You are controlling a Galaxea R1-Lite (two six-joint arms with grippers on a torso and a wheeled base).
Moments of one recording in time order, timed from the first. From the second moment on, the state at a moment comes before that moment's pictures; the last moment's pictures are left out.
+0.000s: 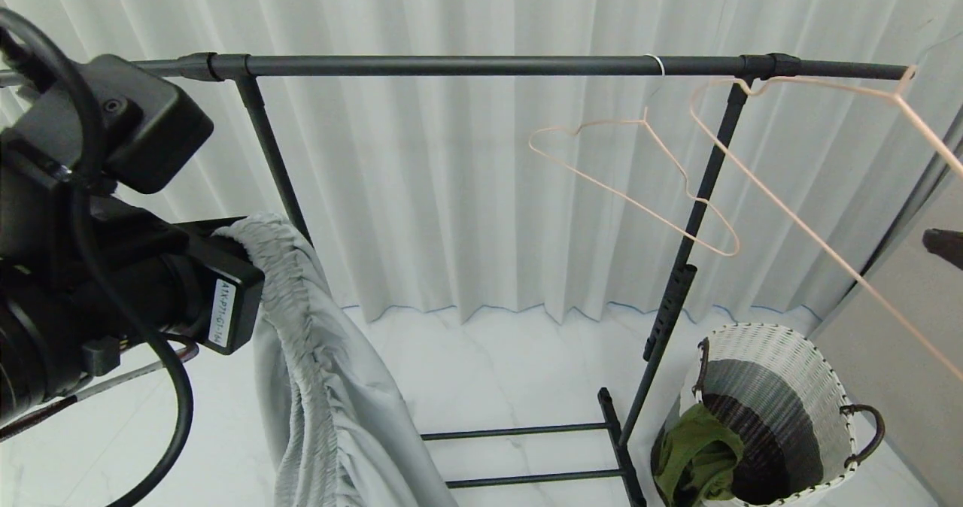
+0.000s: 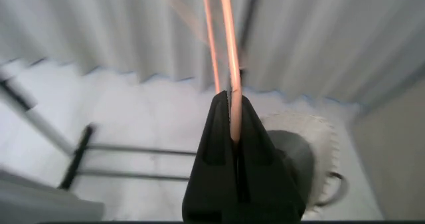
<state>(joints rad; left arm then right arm) -0.71 1.19 -0.89 -0.05 0.54 0.33 0.72 0.98 -0.80 -0.05 -0.50 0.04</state>
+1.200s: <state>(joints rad) -0.54 1.39 -1.07 -0.06 0.54 0.21 1.32 1.18 -0.64 -0.29 -0.24 0.22</state>
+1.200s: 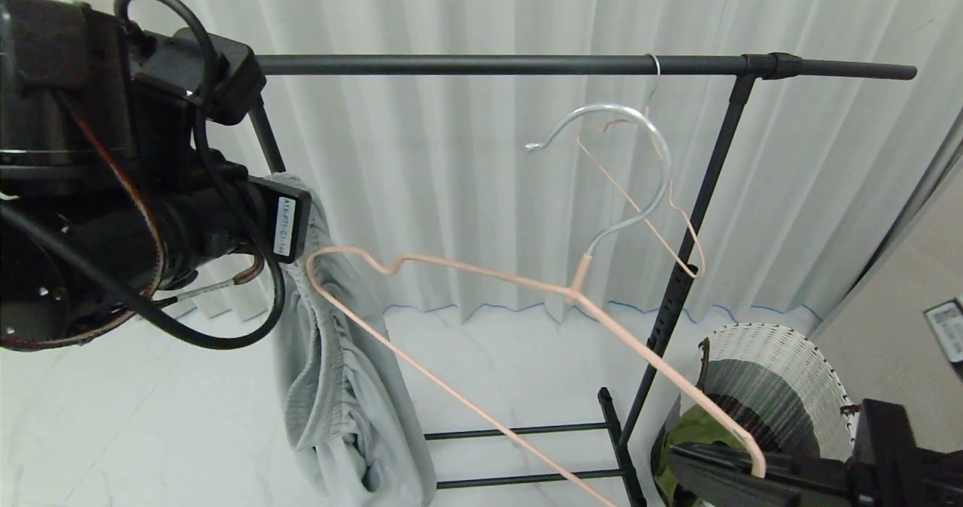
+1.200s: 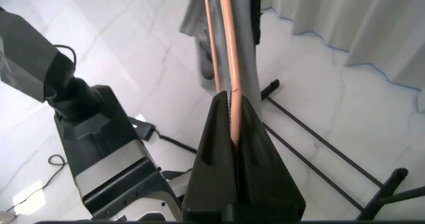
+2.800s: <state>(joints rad) -0.54 1.44 -1.08 -0.05 0.59 0.21 1.19 1.46 -0.71 -0.52 -0.25 0.21</state>
